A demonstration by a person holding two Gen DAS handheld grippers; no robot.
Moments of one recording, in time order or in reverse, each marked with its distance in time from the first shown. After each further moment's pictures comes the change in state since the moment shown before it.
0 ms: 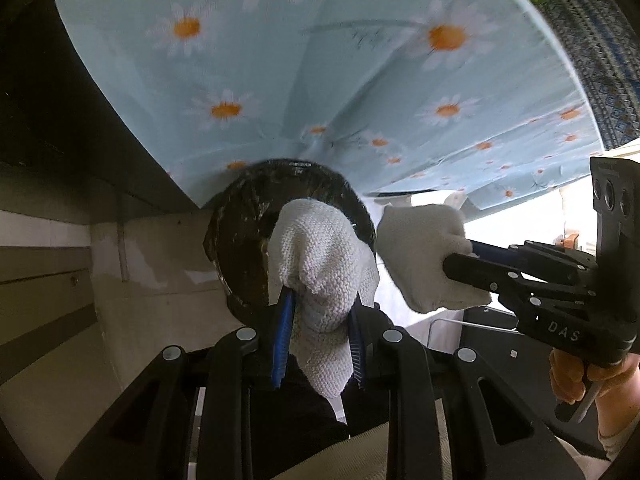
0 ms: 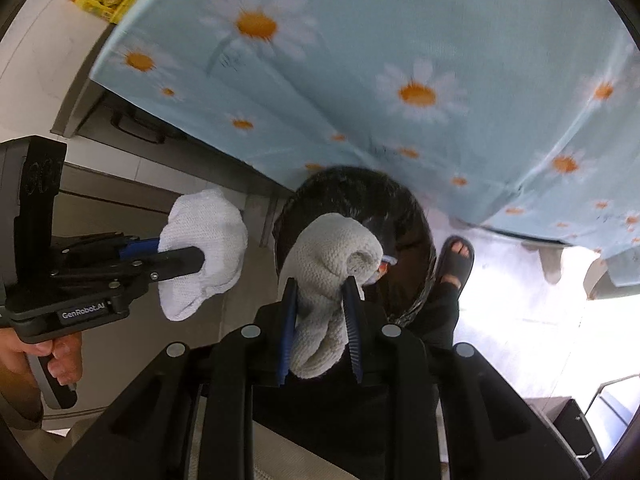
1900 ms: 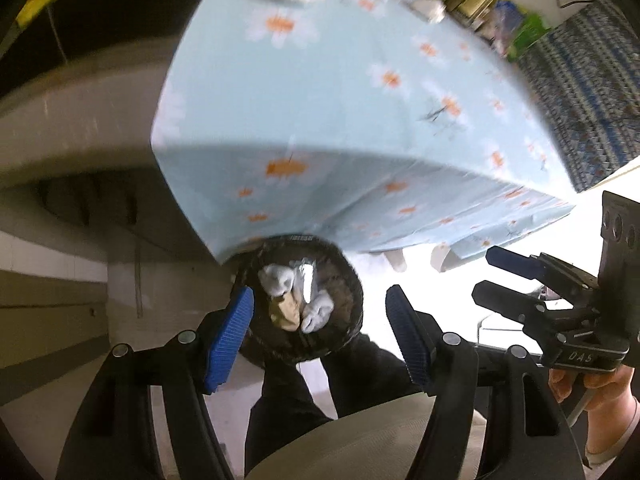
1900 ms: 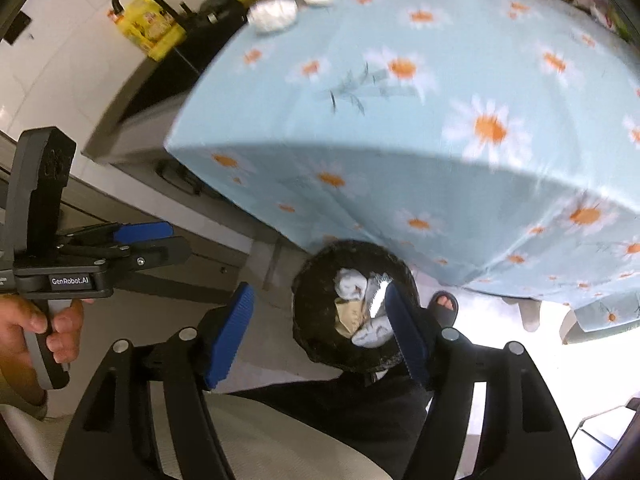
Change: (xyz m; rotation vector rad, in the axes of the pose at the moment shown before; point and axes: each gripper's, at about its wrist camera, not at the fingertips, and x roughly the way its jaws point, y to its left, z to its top) left arm -0.127 -0.009 0.026 0.007 -0.194 -0.004; right arm -0.124 0.056 0.024 -0.104 -0.224 -0.033
